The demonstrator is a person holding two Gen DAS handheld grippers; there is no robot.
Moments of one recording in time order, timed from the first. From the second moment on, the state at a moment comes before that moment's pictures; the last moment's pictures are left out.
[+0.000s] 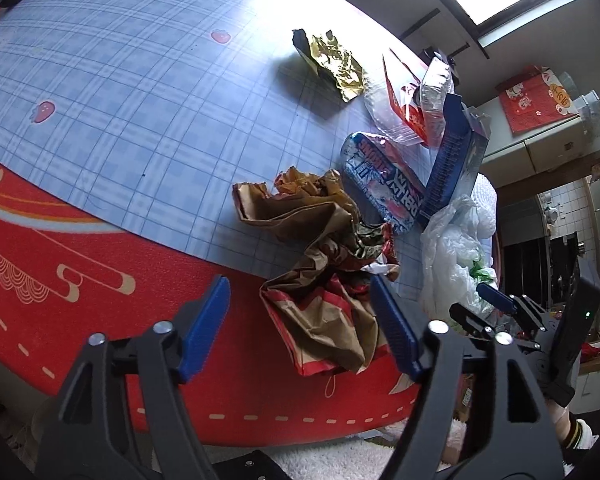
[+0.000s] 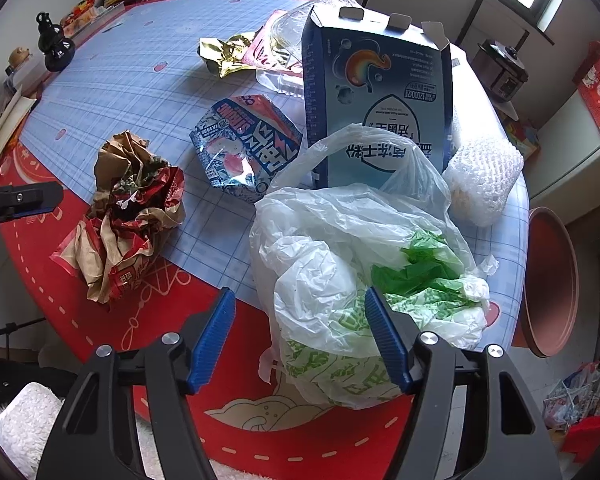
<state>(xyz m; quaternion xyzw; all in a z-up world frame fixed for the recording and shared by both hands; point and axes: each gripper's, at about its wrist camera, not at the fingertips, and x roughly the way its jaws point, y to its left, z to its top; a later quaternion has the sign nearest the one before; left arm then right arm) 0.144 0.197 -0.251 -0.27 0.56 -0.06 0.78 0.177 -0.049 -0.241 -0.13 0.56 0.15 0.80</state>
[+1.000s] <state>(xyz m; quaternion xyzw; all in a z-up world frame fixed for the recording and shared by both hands) 0.176 0.146 -0.277 -0.25 0.60 -0.07 0.76 0.168 -0.054 -0.223 -0.07 0.53 0.19 0.82</state>
